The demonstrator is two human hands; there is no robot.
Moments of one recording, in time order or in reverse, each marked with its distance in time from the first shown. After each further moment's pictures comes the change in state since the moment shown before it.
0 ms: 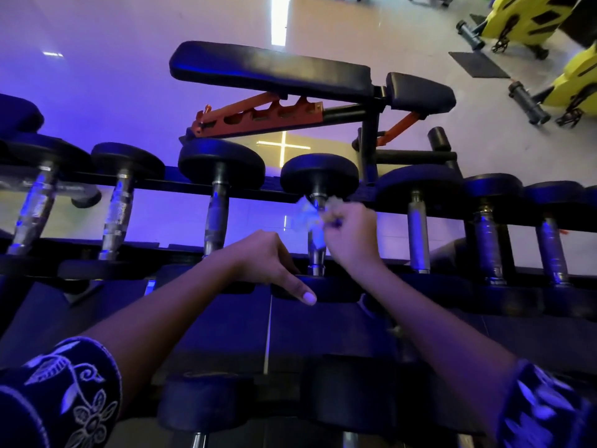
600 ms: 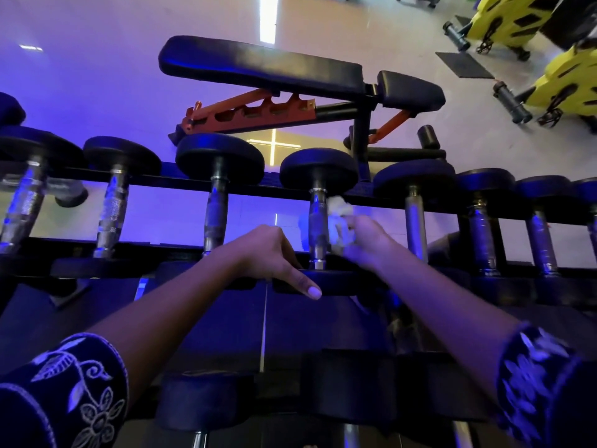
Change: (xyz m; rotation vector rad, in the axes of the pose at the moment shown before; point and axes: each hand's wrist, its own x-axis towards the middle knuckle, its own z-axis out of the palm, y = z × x) left_hand 0.003 -0.002 0.001 0.019 0.008 0.056; right_hand 0.023 0.031 0.003 0.885 -0.330 0.838
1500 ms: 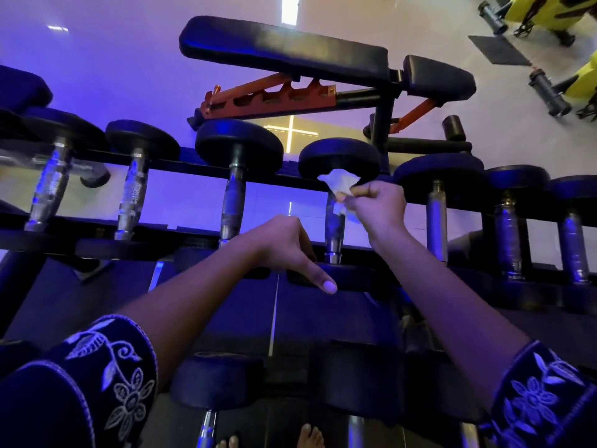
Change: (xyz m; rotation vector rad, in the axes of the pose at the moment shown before) left_hand -0.001 0.004 0.001 -0.051 -0.019 -0.014; right_hand -0.012 -0.014 0.022 -0.445 0.306 -0.550
